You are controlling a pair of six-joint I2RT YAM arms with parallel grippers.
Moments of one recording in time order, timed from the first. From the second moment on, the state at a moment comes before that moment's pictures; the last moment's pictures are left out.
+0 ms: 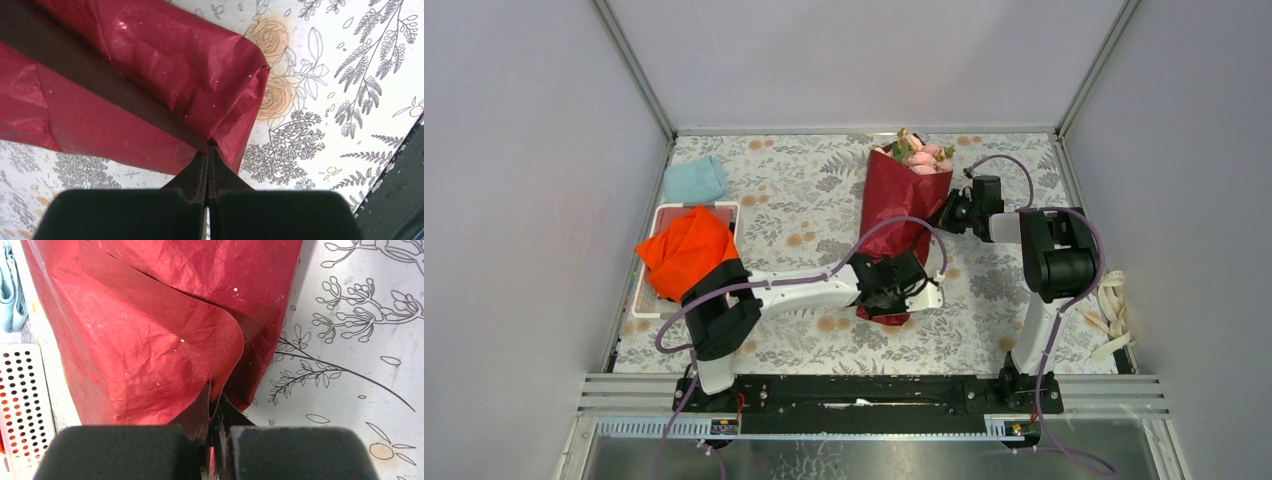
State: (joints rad) left arm -1.09 1.82 1.29 -0.65 0.01 0.40; right arm 0.10 1.95 0.97 0.24 -0.44 0.54
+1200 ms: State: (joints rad) left arm -1.29 1.91 1.18 -0.49 -0.22 0.62; right arm 0.22 1.66 0.79 -0.06 -0.59 0.51
